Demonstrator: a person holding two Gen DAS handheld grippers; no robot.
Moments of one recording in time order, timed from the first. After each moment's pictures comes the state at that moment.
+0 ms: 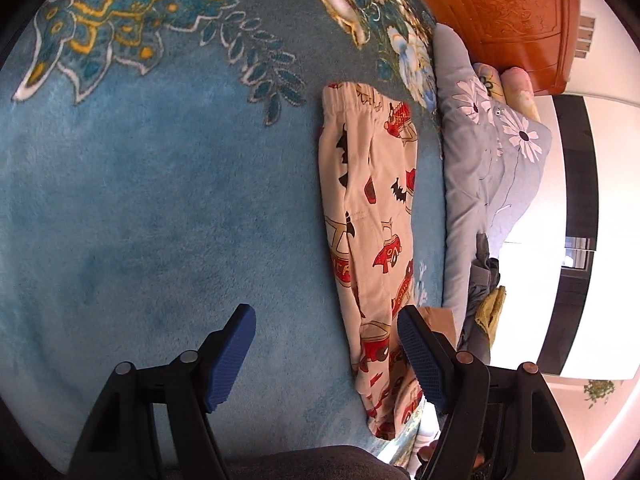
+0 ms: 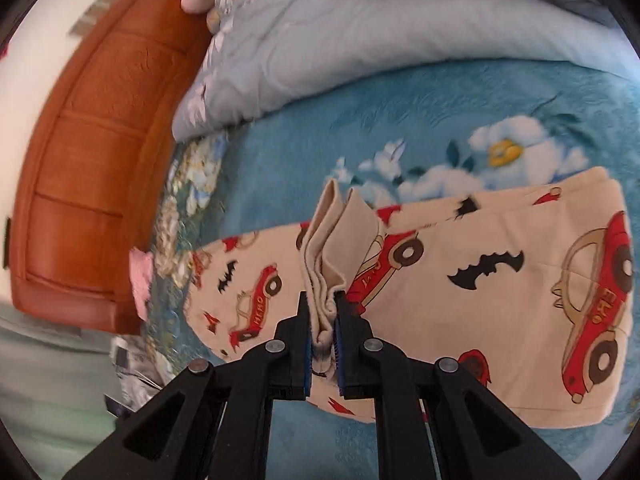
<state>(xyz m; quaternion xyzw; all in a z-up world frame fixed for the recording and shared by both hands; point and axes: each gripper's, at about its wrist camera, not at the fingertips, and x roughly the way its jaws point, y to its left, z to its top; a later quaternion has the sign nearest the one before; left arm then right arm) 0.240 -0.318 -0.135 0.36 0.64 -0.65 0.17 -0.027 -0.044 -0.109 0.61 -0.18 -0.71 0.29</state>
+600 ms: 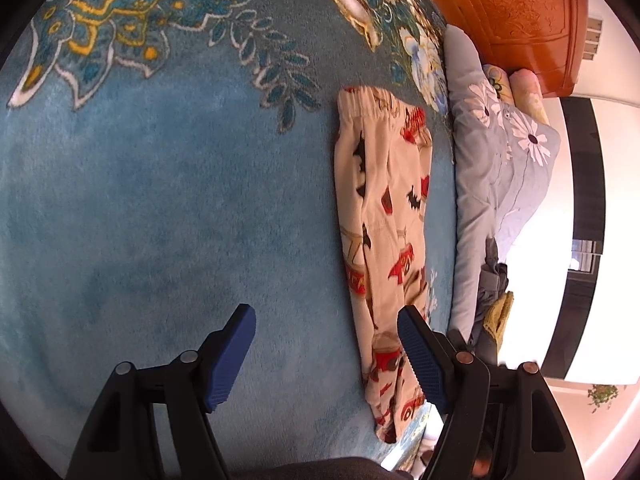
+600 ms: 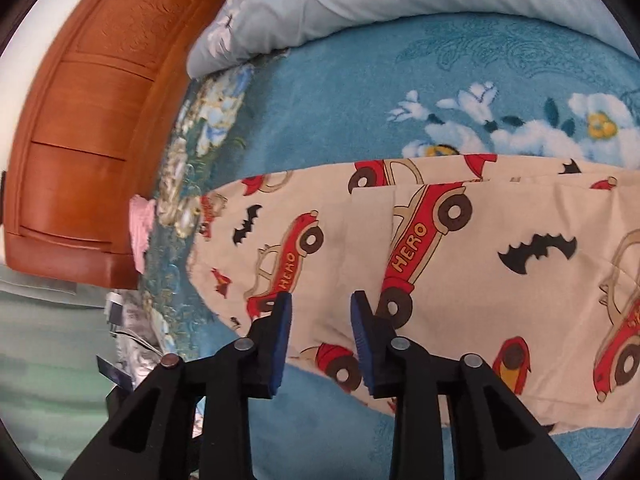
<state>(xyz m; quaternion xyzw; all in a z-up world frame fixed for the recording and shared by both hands) 0.239 -0.330 -0.146 0.37 0.64 -0.65 0.18 -0.011 -0.085 -0.126 0.64 -0.16 -0.67 0.34</state>
